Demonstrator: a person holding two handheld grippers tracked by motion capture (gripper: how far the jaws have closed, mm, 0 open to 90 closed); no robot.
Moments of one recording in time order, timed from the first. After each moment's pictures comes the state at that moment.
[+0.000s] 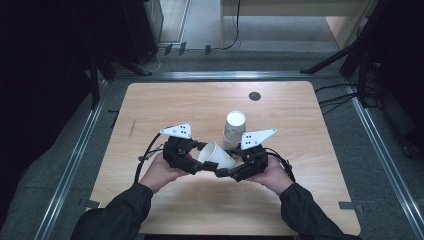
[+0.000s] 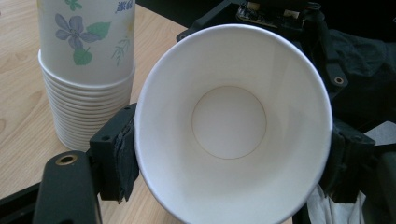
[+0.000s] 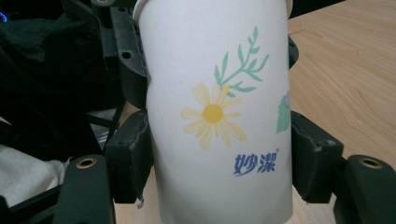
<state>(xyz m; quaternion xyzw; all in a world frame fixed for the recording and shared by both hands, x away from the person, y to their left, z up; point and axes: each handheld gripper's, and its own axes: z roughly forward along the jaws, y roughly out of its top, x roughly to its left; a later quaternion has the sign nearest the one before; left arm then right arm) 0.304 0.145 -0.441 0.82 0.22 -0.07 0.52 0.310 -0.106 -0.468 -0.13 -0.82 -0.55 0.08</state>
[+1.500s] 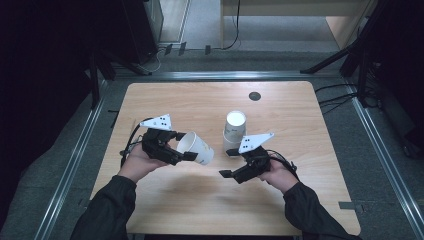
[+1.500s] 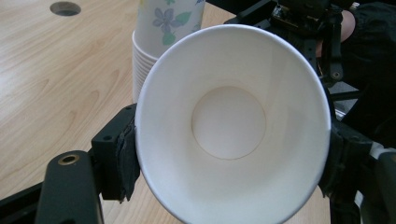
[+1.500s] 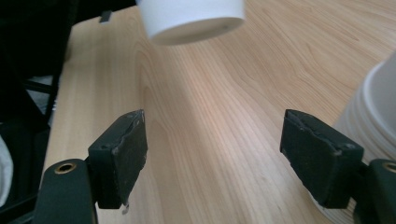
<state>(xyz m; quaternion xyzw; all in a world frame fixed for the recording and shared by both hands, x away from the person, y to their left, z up) 0.314 0.197 -0.422 0.85 0.24 0.00 0.48 0.313 -0.111 -0.482 -0.15 -0.87 -0.47 0.00</state>
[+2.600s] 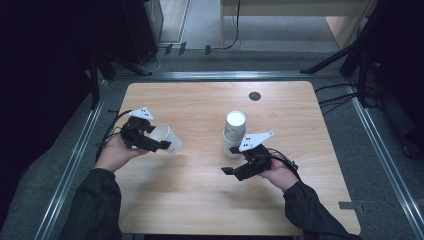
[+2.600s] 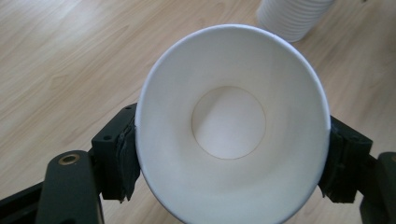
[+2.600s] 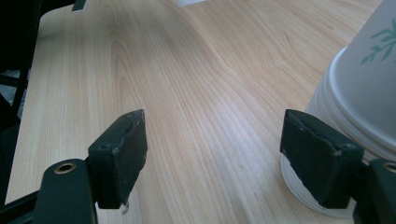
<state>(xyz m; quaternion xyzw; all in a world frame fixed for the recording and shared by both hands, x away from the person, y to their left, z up) 0.348 0.262 -0.437 0.87 0.36 0.07 0.33 0.318 -0.113 -0.485 -0.17 -0.88 -0.45 -0.03</state>
